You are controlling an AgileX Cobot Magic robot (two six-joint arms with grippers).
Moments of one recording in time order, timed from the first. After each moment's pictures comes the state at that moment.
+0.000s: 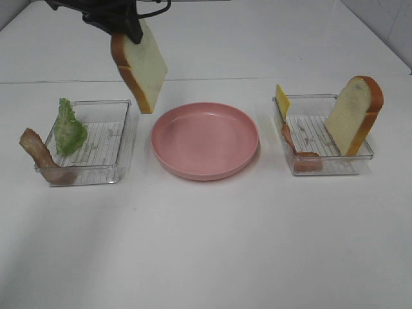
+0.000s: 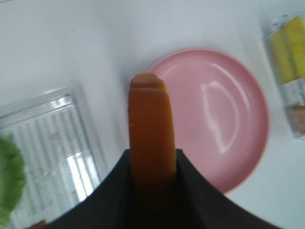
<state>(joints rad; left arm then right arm) -0.35 2.05 -1.96 -0.22 1.03 -0.06 -0.03 0.00 -0.51 0.15 1.07 -0.14</state>
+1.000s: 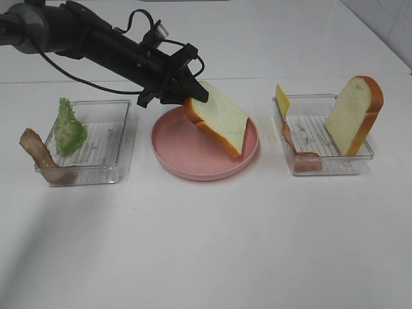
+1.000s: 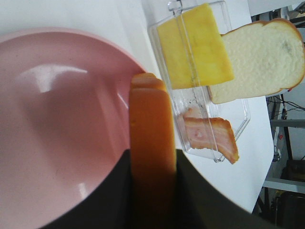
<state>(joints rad) -0.27 2.46 -1.97 -1.07 0.96 0.42 -0.03 0.00 -0.51 0.15 1.07 -0.14</state>
